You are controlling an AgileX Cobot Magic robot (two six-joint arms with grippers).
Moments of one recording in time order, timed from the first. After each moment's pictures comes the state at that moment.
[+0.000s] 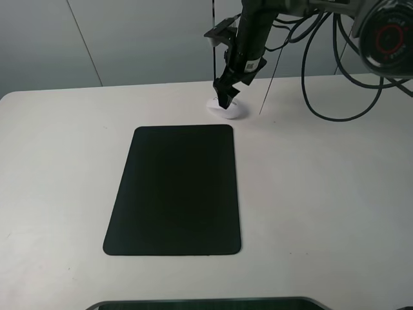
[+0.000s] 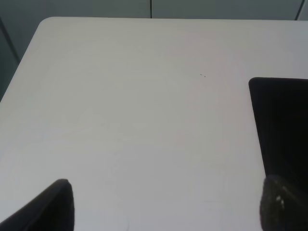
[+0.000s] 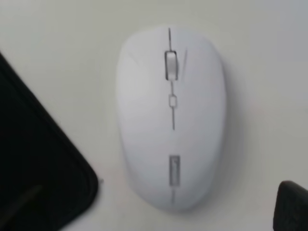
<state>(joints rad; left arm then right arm) 0.00 0.00 -0.52 0.07 1.09 -0.10 0.43 2.46 -2.14 0.07 1.13 -0.51</state>
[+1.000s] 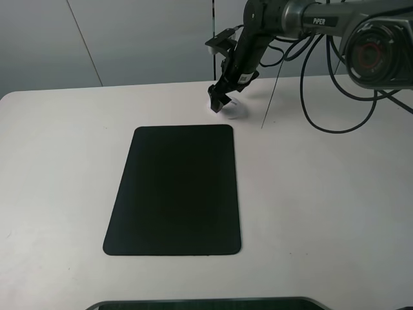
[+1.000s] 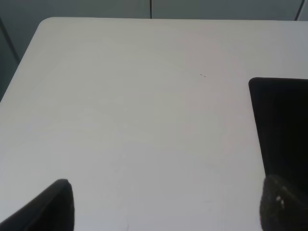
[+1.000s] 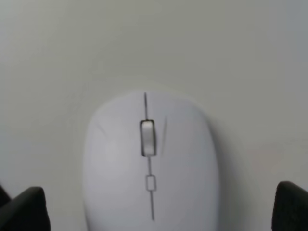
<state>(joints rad) 0.00 0.00 -0.52 0.07 1.09 -0.10 0.40 2.55 -2.15 0.19 0.95 -0.55</state>
